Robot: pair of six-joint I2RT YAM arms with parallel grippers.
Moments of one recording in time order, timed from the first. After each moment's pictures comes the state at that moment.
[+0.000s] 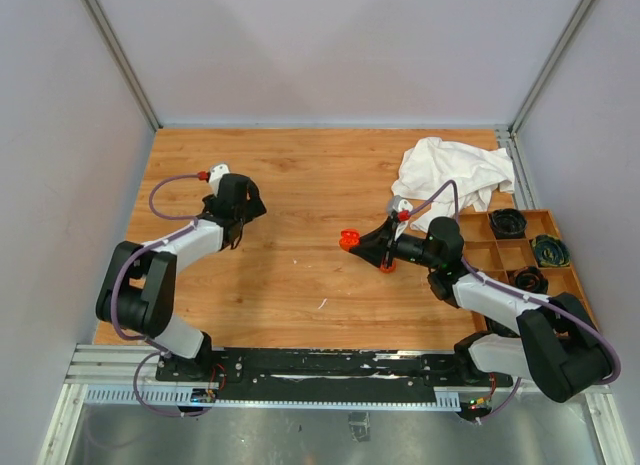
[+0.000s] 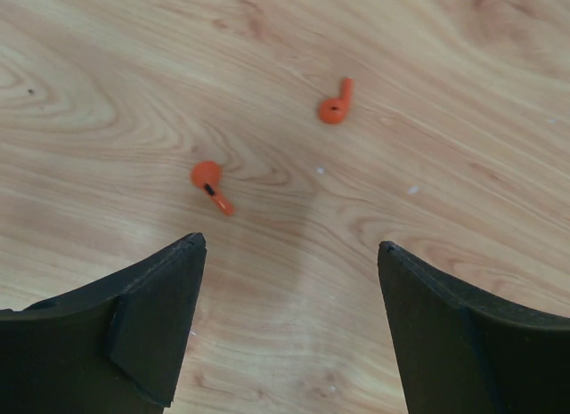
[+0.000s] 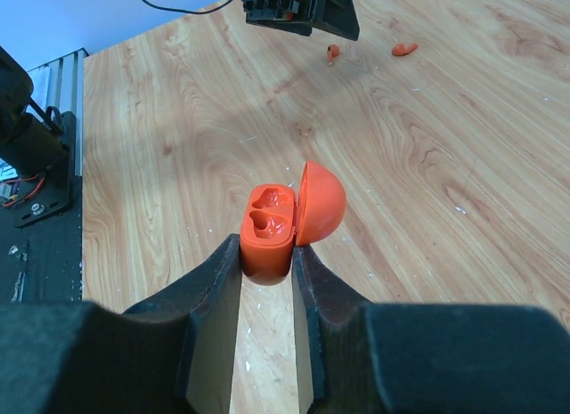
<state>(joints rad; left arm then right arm) -0.29 1.50 0.77 0.08 -0.39 -0.59 0.46 1.22 0.38 0.75 -0.77 0.14</state>
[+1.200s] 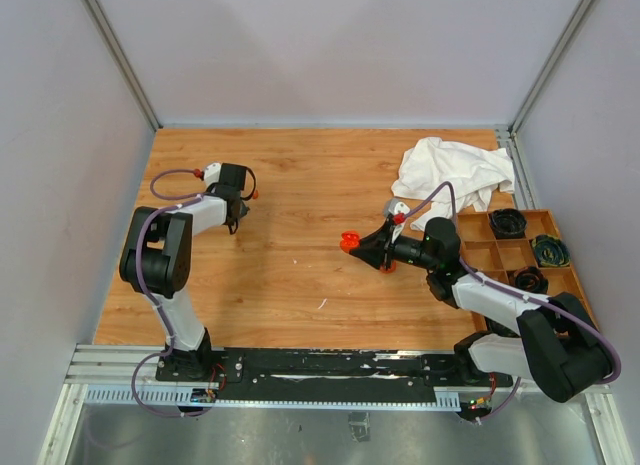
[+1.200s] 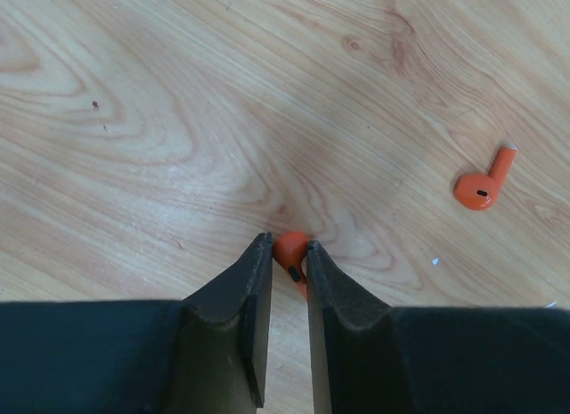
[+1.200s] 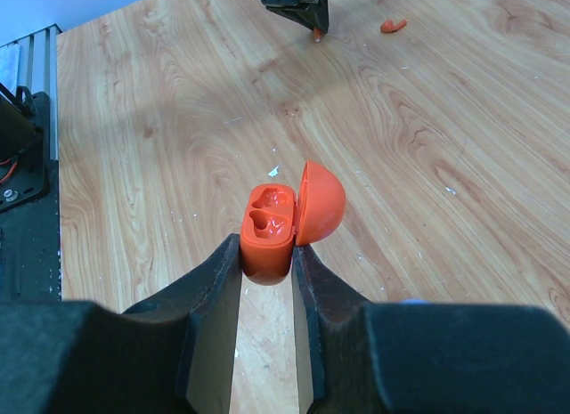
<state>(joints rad) -0.17 1.80 1.01 -0.14 -0.45 -0.67 0.48 1.22 0.38 0.69 -0.72 0.07</state>
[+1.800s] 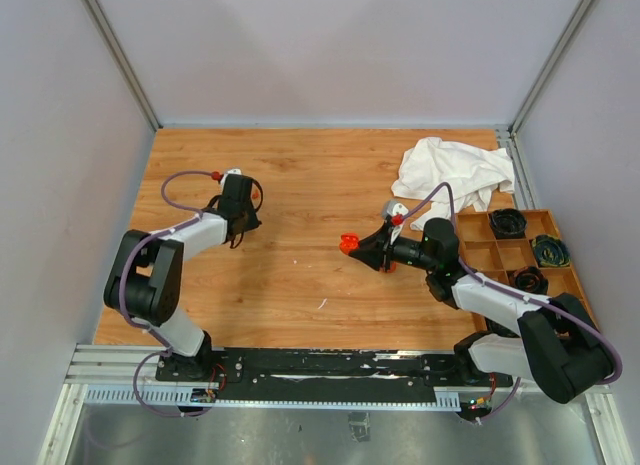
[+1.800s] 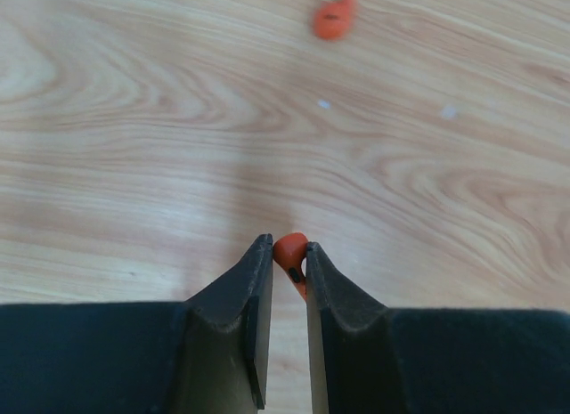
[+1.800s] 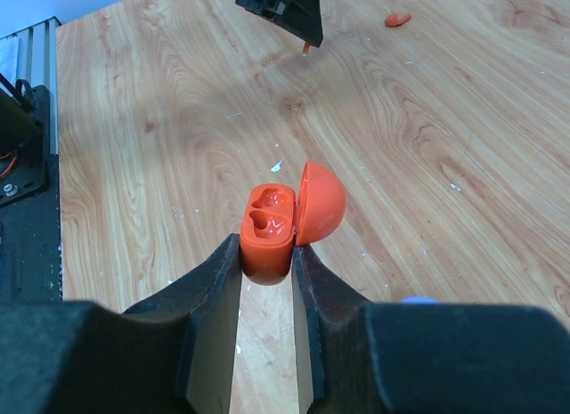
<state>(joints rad) -0.24 1.64 0.87 -0.09 -0.28 -0.51 0.49 1.21 0.38 0.67 -0.72 0.06</state>
